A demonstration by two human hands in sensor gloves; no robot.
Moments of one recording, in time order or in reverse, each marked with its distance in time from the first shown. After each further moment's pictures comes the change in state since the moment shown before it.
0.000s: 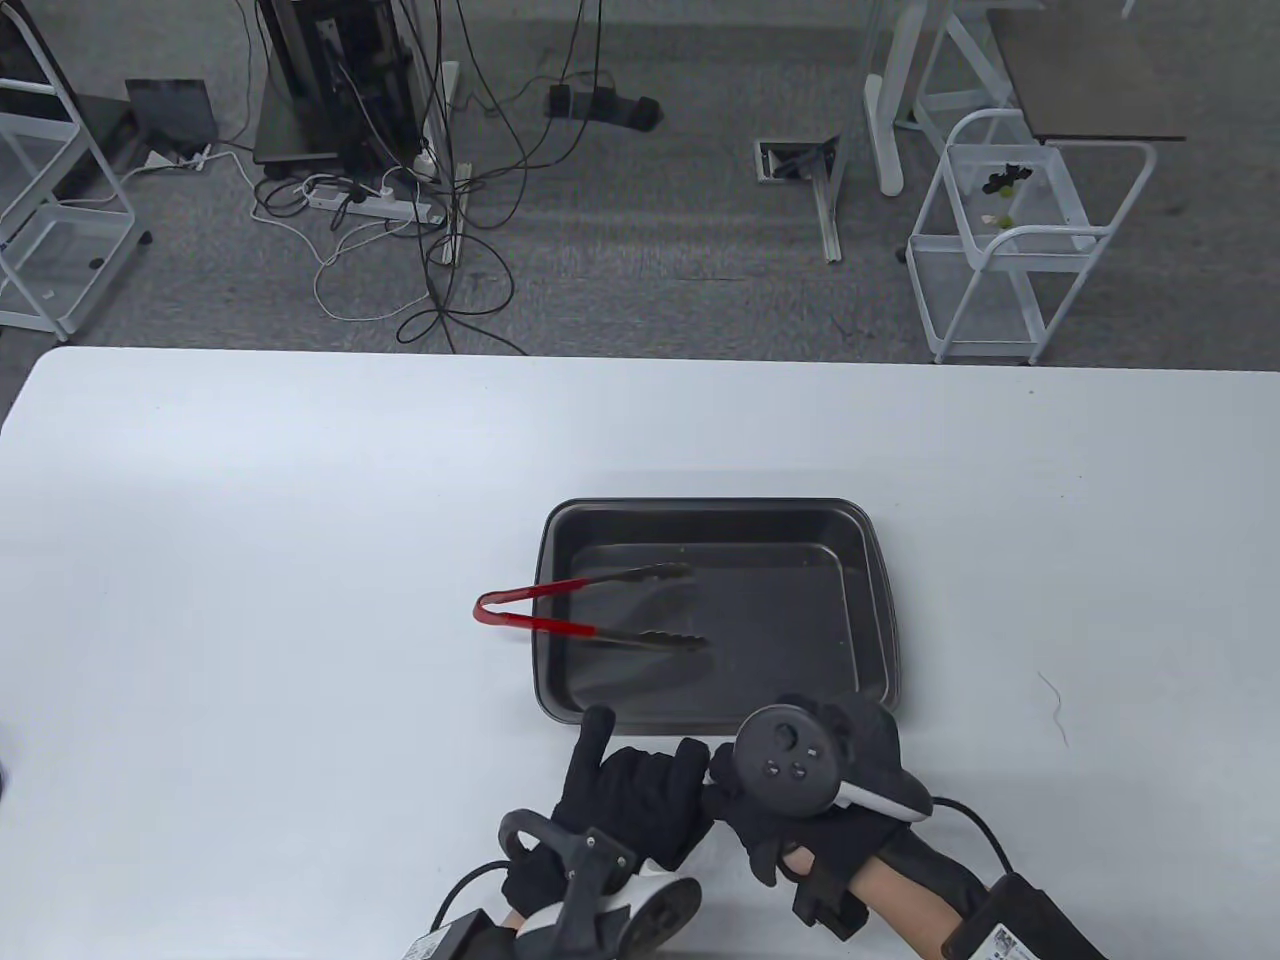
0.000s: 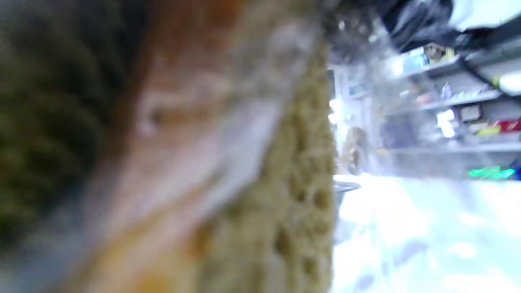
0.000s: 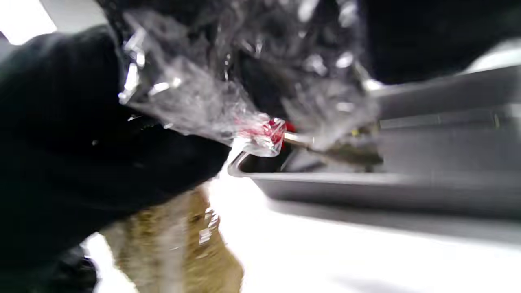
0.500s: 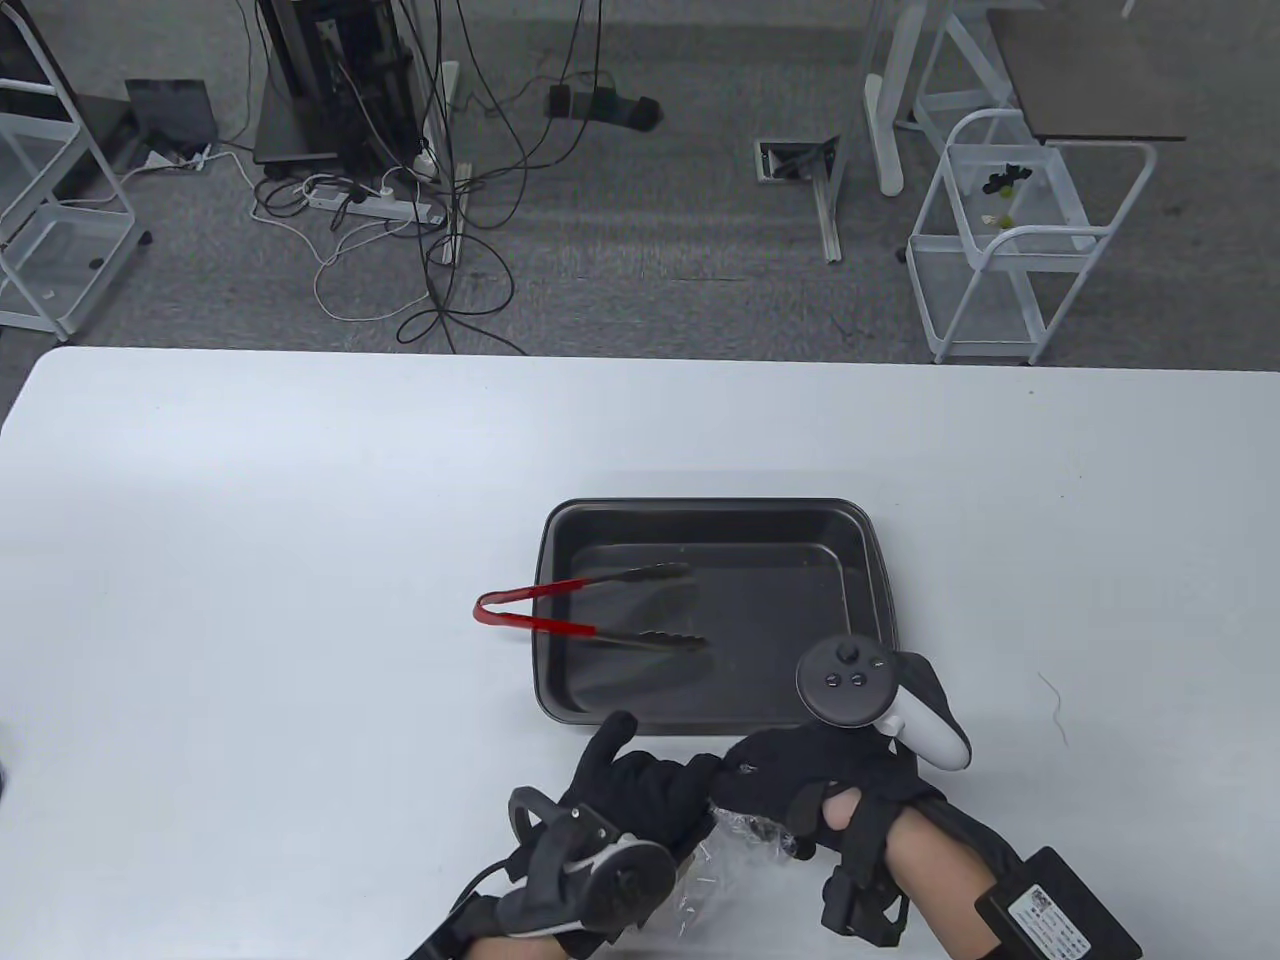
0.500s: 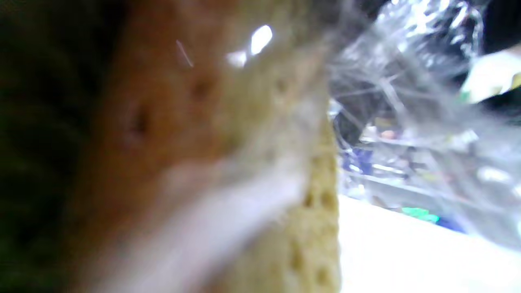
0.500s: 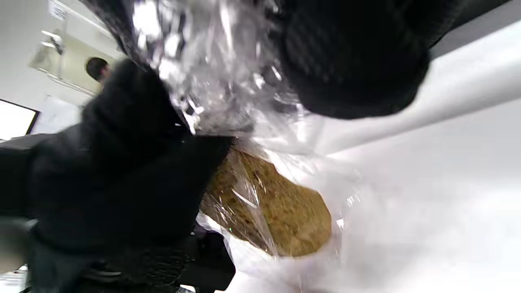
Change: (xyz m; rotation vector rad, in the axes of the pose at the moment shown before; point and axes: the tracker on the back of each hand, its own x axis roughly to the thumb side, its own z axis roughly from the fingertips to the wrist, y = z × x) left_hand -0.036 -0.019 -0.018 -0.174 -0.063 0.506; right_hand -0.048 0.001 -0.002 0.273 0.114 -0.473
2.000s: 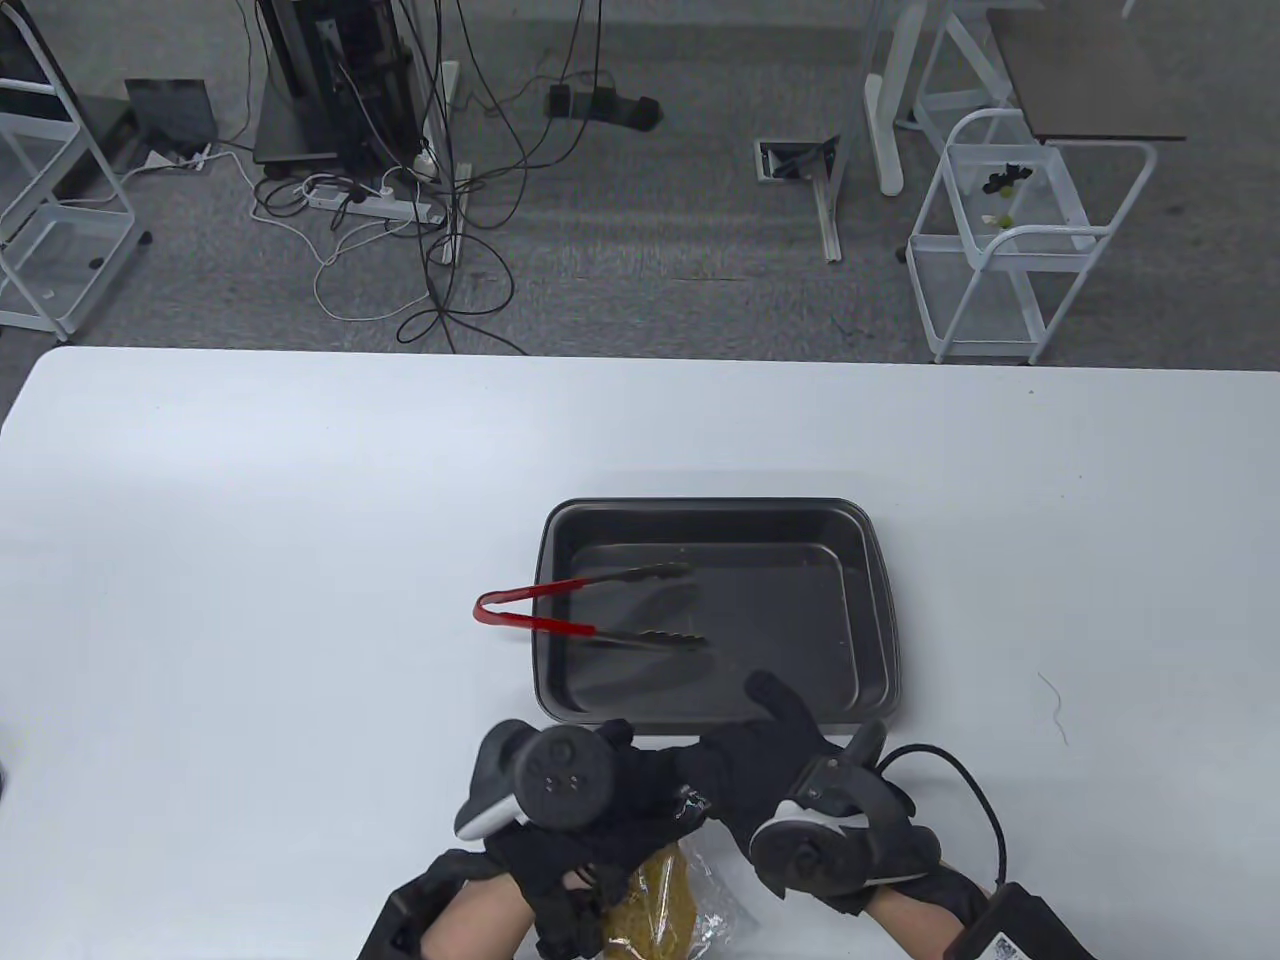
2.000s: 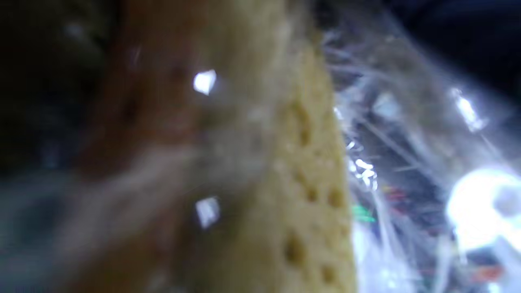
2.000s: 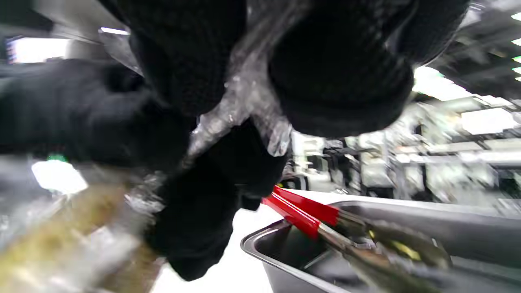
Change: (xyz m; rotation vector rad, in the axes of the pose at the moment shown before) left_hand -0.014 0.009 -0.008 -0.126 0.098 0.132; right_hand 0.046 0.042 0.020 -0.615 -0.505 0.700
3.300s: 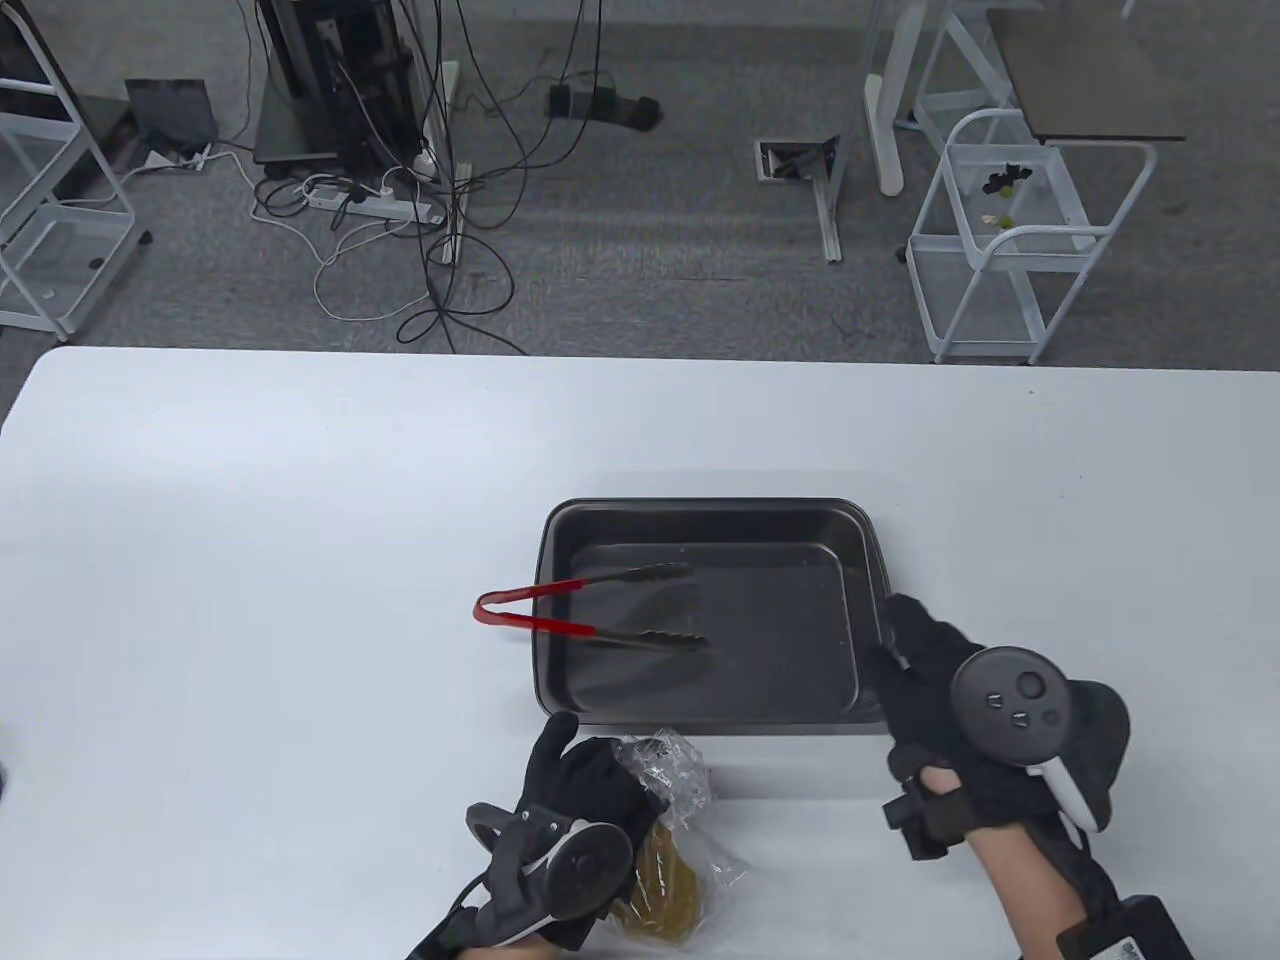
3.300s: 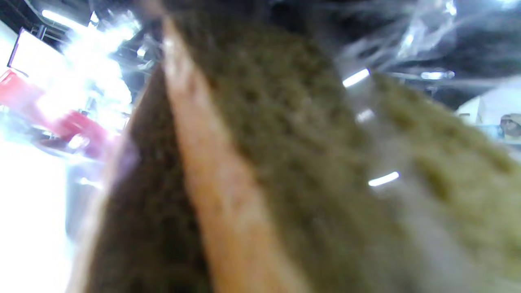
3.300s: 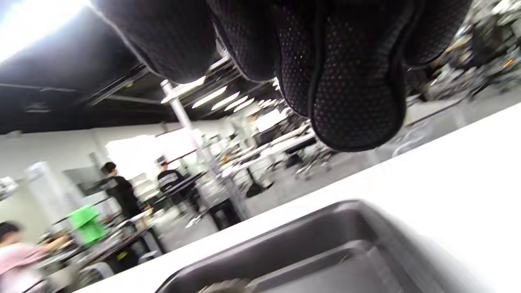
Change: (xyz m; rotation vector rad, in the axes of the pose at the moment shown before) left_hand -0.014 -0.020 0.028 0.368 0.151 -0.208; right_hand -0.119 -0.096 0.041 -0.180 0.713 -0.037
